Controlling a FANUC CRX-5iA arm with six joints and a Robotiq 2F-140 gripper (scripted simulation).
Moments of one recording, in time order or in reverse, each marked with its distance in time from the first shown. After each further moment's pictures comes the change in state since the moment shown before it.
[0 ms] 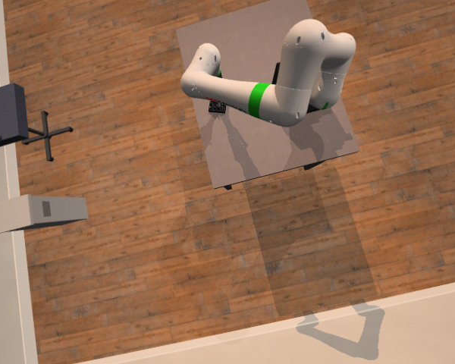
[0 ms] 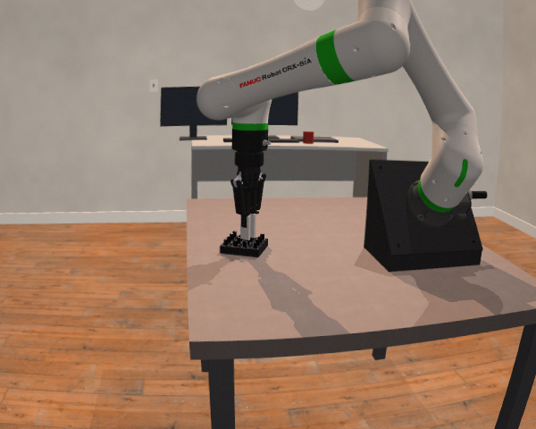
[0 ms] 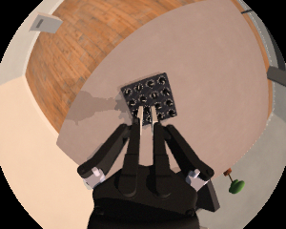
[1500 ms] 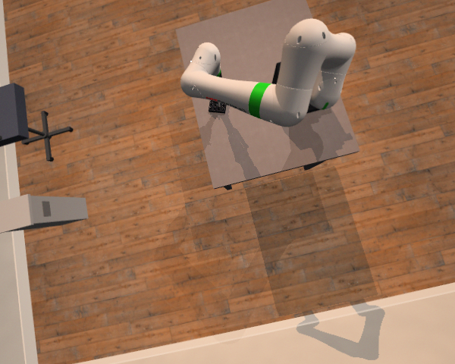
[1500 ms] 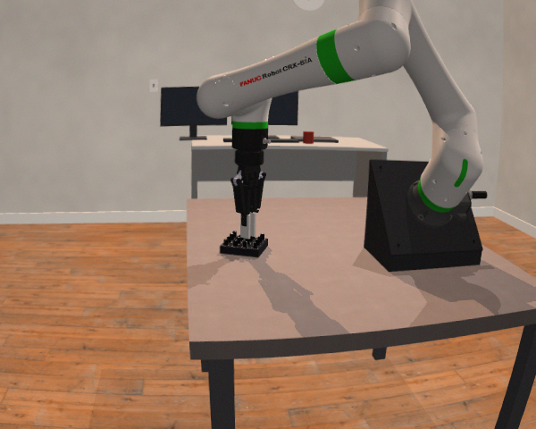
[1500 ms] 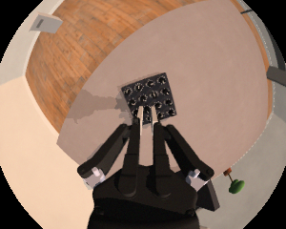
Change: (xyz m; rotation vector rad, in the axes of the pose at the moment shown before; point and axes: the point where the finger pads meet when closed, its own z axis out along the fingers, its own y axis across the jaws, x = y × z) arm 0.000 0.000 -0.004 0.000 0.000 0.000
